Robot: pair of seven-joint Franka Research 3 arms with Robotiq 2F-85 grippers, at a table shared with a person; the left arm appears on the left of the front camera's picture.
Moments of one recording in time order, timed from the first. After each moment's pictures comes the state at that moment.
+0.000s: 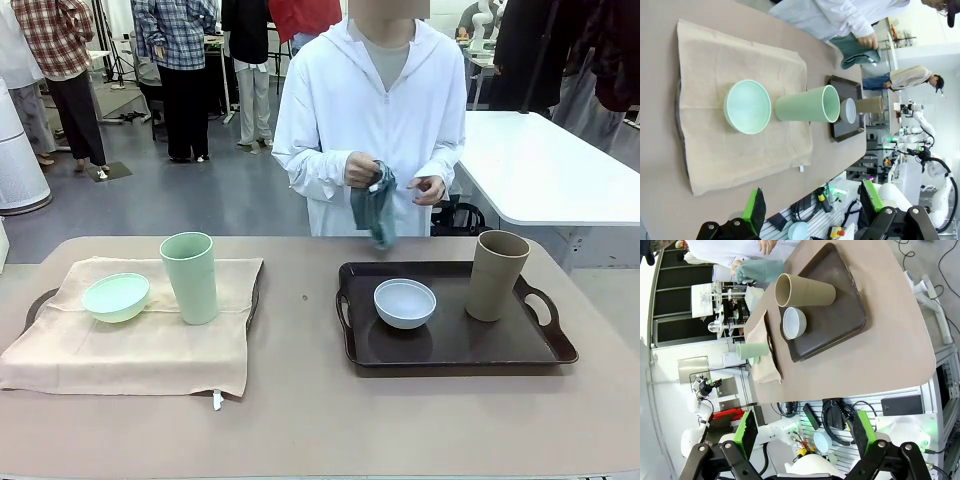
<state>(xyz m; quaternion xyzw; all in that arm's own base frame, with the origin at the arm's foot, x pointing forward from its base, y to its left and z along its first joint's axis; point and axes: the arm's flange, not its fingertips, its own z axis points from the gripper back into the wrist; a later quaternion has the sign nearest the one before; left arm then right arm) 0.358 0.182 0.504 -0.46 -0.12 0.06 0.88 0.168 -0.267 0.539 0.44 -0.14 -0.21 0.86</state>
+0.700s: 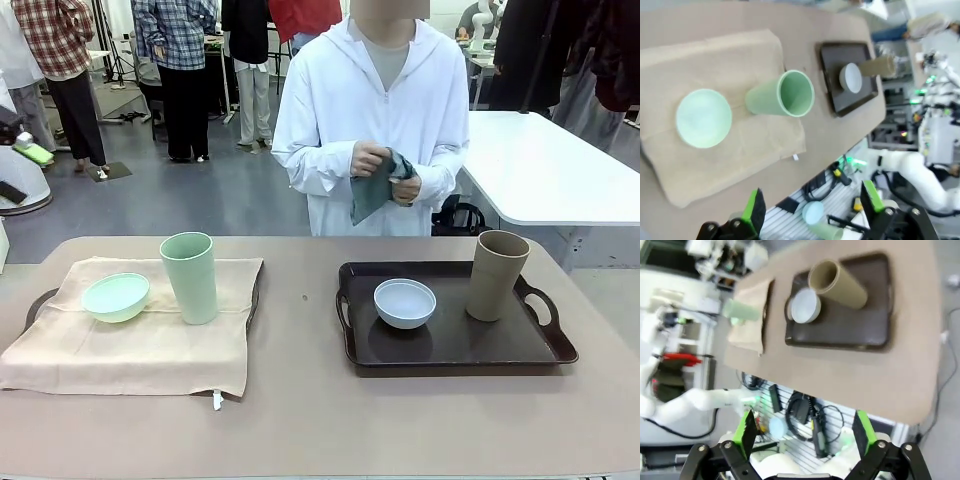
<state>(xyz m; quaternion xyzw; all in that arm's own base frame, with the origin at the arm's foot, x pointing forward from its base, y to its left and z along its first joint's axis) 0.412 0.042 0.571 -0.38 -0.06 -0.08 0.92 0.218 -0.207 0.582 0.37 -0.18 0.02 0.91</state>
